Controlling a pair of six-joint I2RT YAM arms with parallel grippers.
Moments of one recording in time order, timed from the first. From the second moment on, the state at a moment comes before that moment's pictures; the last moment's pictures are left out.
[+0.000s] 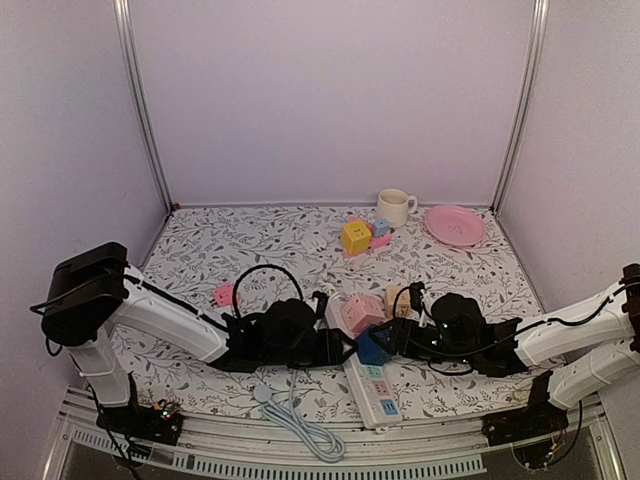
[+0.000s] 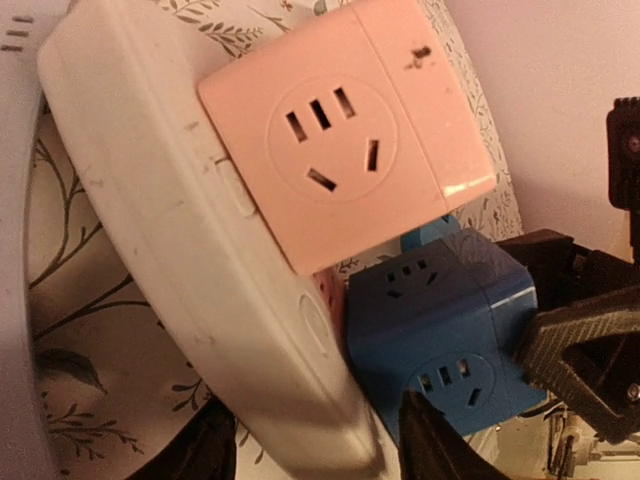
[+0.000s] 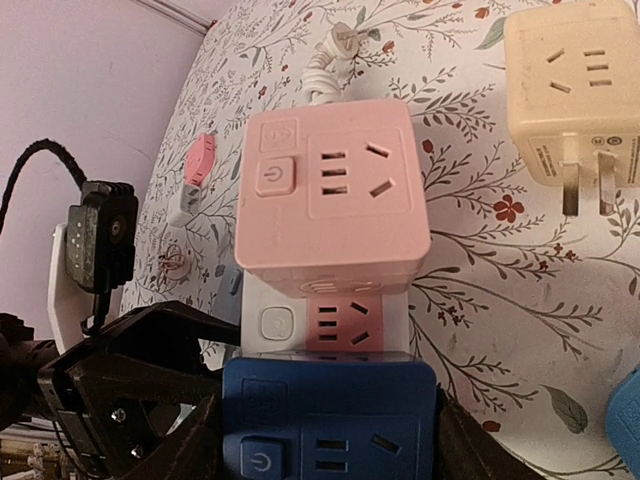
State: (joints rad) left arm -1.19 1.79 0.80 0.39 -0.11 -1.03; right arm 1.06 1.32 0.41 0.39 0.12 1.01
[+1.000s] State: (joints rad) left arm -1.17 1.79 0.77 0.52 -0.13 -1.11; right arm 1.06 1.34 0.46 0.31 0.10 0.95
